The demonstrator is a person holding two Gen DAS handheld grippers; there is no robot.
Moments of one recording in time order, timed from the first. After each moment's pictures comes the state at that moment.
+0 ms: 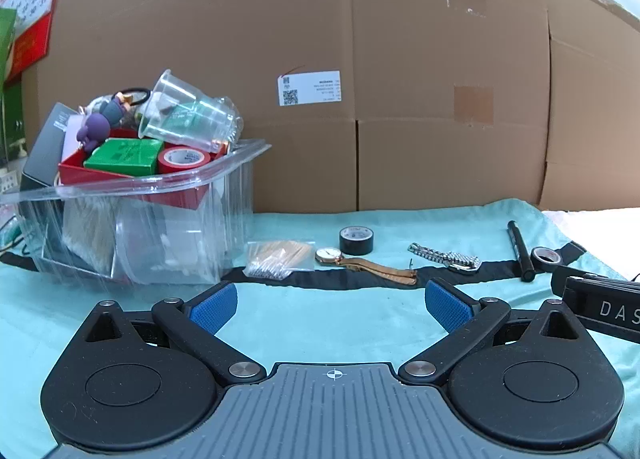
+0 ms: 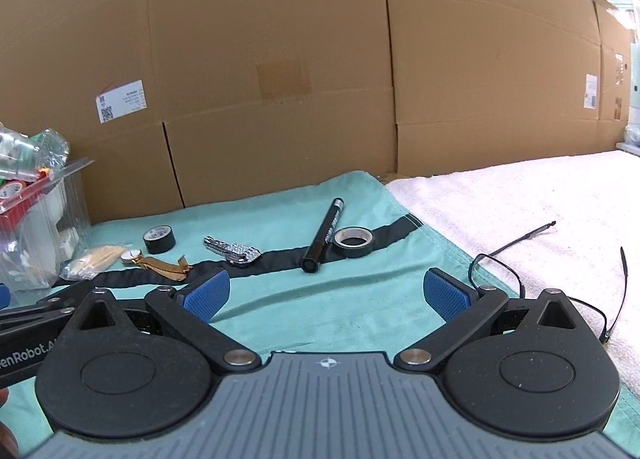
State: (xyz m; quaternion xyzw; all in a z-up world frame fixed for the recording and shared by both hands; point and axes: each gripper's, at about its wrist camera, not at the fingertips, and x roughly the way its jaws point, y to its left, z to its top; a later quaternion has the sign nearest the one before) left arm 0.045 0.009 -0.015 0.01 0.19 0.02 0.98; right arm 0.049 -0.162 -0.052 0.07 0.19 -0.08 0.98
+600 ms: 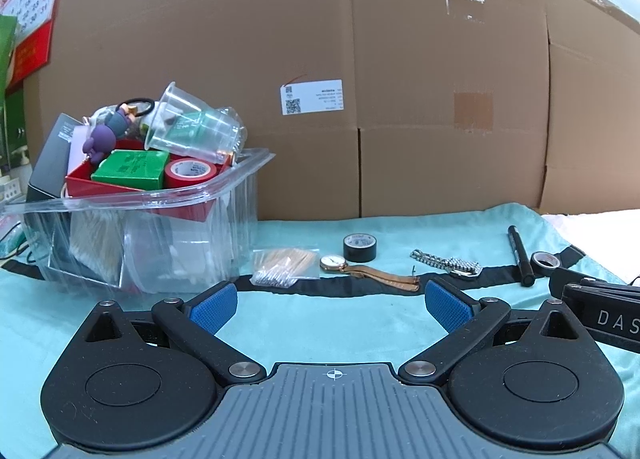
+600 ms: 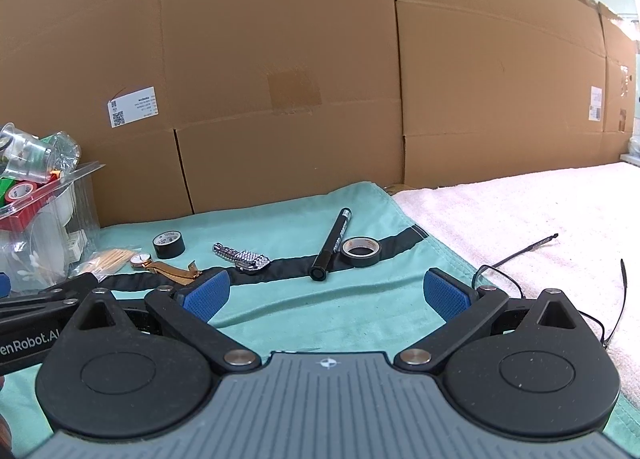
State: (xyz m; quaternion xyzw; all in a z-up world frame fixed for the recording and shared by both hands) left arm 0.040 0.016 -0.007 0.02 0.18 0.02 0.98; right arm 0.044 -0.155 -0.048 0.06 0.18 -0.08 0.98
